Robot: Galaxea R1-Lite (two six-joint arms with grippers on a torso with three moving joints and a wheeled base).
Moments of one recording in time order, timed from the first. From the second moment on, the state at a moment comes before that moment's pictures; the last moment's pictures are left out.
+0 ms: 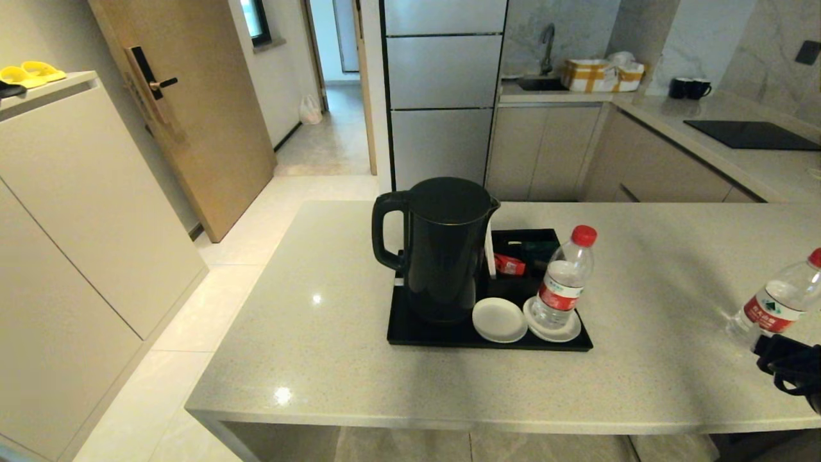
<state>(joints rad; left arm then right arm) 0.01 0.00 0.00 0.00 0.00 0.00 -0.37 1.96 -0.11 -1.52 -0.26 0.11</state>
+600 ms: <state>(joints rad) 0.01 0.00 0.00 0.00 0.00 0.00 -0.40 1.99 -0.19 -1.52 -0.26 0.08</state>
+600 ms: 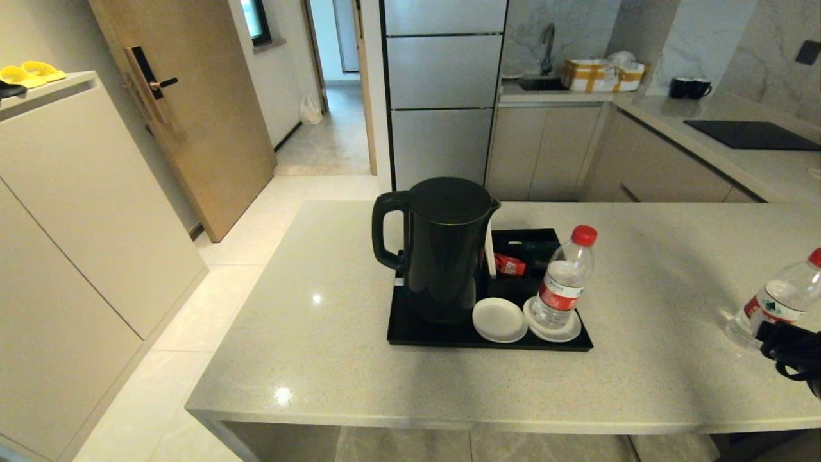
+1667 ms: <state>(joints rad) 0.01 0.00 0.00 0.00 0.00 0.00 -0.44 2.16 -0.55 -1.39 -0.25 0.04</state>
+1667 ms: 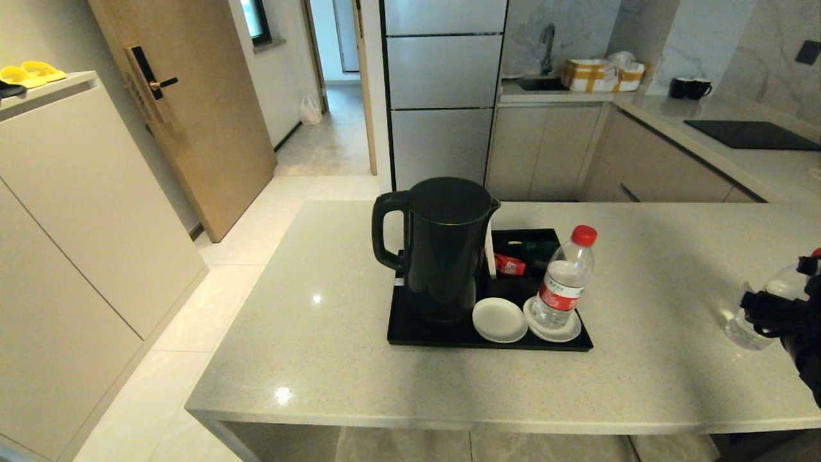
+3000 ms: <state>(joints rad) 0.01 0.00 0.00 0.00 0.00 0.00 -0.40 2.10 -0.59 -1.23 -0.25 0.04</state>
